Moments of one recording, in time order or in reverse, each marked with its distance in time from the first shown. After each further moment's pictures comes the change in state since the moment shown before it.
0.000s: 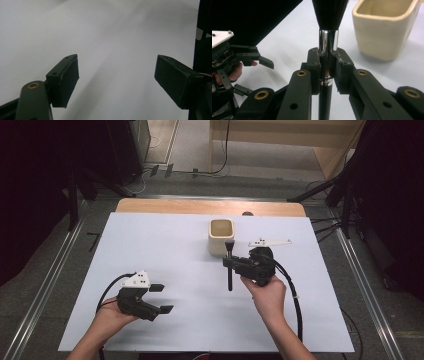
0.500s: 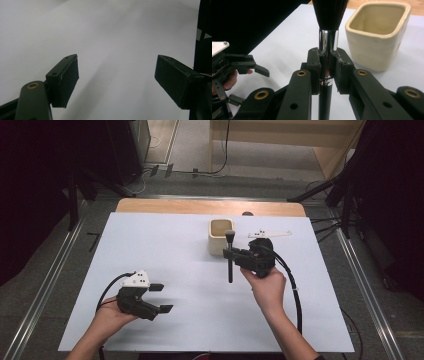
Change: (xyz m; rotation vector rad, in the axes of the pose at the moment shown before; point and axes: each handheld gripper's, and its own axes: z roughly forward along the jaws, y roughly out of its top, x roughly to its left) left arm 0.002 0.000 0.000 -0.002 -0.003 -0.004; right arm -0.002 0.020 0.000 -0.015 -0.034 -0.013
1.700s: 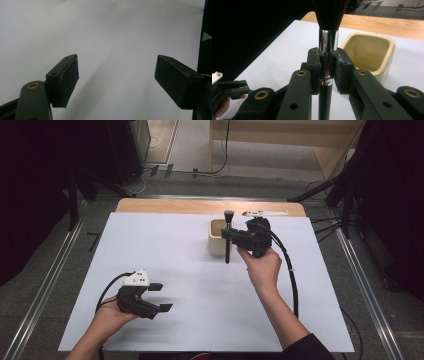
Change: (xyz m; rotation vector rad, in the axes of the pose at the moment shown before) left arm 0.003 -0.001 0.001 0.008 0.014 -0.028; right arm -0.009 0.044 0.012 -0.049 -0.033 0.022
